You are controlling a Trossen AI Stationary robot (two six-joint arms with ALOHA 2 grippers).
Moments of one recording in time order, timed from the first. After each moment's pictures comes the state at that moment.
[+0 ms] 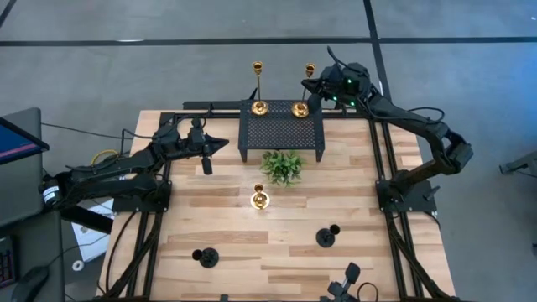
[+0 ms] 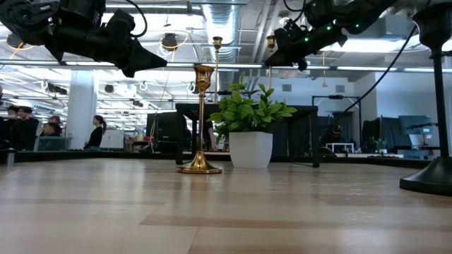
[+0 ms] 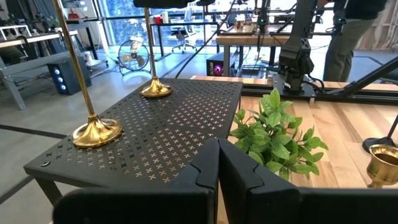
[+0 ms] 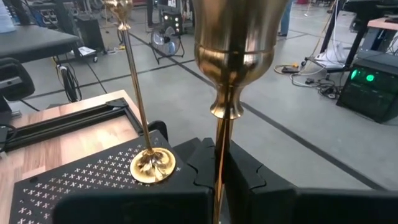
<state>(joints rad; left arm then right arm) 0.52 0.63 0.33 0.38 0.24 0.12 -0.77 1.43 1.09 0.12 -0.19 -0.04</state>
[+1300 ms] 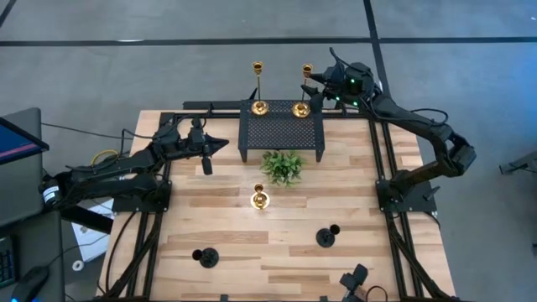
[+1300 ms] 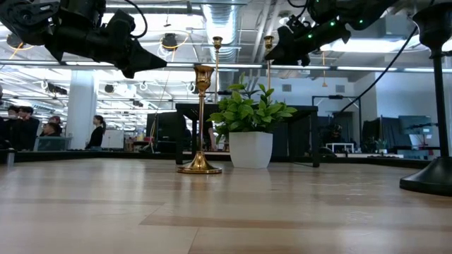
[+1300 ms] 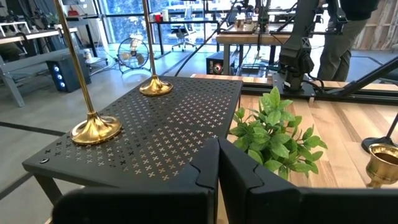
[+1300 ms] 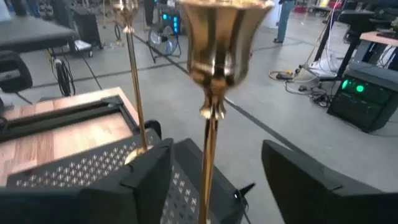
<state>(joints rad) 0.52 0.63 0.33 0.37 0.24 0.11 -0.77 1.38 1.09 0.07 -0.18 -0.11</state>
